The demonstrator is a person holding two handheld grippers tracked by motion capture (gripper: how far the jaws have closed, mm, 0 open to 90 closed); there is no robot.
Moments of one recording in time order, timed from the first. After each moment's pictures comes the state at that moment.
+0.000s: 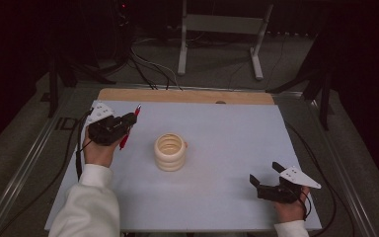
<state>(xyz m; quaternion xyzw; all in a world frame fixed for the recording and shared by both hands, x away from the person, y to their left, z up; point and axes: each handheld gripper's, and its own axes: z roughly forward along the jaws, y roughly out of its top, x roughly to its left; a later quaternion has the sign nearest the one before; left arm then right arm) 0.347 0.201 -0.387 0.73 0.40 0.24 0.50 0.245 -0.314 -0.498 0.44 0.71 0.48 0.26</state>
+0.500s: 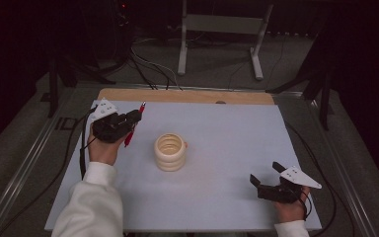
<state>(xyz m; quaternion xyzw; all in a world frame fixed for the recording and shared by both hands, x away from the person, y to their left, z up) 0.351 0.191 -0.381 0.73 0.39 0.23 0.52 0.245 -0.315 -0.497 0.45 0.71 0.48 0.26</state>
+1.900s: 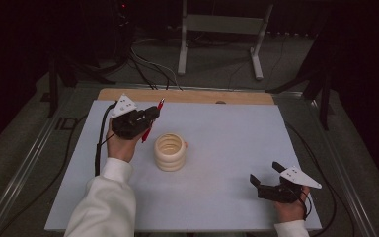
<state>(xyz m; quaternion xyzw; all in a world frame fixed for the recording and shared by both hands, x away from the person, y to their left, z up) 0.361 0.147 -0.376 0.73 0.35 0.22 0.54 0.245 -0.315 -0.498 0.44 0.71 0.48 0.26</state>
